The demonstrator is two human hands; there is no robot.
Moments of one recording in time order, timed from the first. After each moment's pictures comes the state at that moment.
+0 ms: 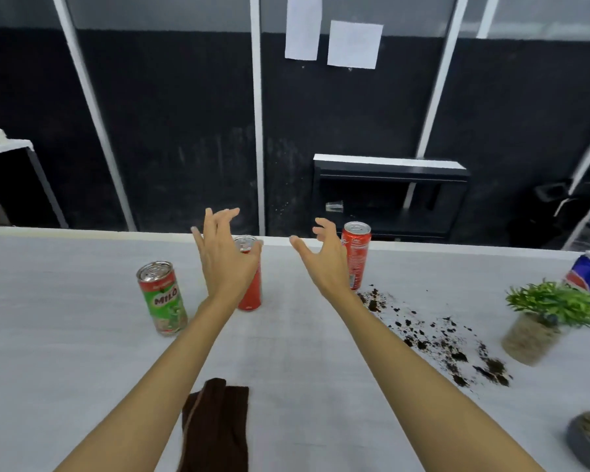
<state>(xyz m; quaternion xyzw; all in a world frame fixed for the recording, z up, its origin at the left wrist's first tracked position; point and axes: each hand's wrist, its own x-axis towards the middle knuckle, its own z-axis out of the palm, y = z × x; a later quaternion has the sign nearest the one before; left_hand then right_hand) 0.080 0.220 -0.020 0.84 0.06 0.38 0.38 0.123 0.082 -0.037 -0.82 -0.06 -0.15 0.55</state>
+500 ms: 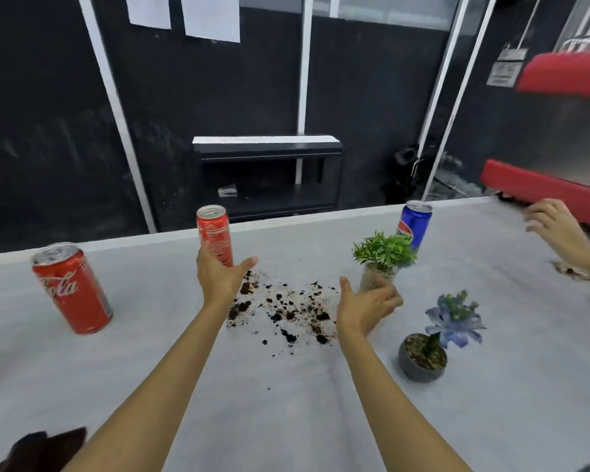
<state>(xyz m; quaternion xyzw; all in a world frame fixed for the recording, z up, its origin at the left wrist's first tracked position) 0.121 0.022 -0.074 0.78 0.06 0.11 0.61 0.056 -0.151 -0.104 -0.66 0.41 -0.35 0.53</state>
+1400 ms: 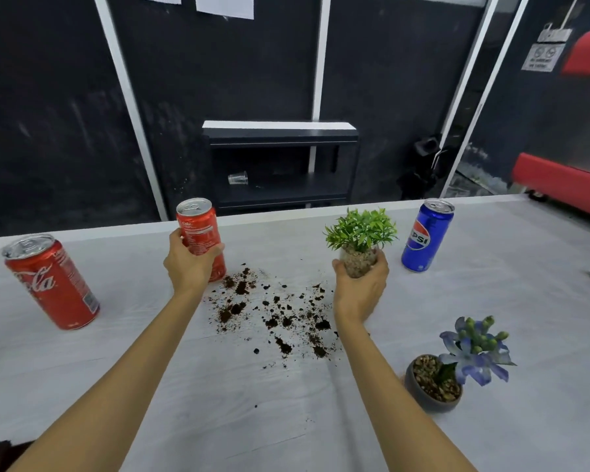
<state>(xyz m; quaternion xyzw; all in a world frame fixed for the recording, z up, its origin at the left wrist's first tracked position) 0.160 0.036 -0.085 0.78 0.13 0.17 0.59 0.095 -0.170 -0.107 -0.69 0.31 -0.35 0.55</state>
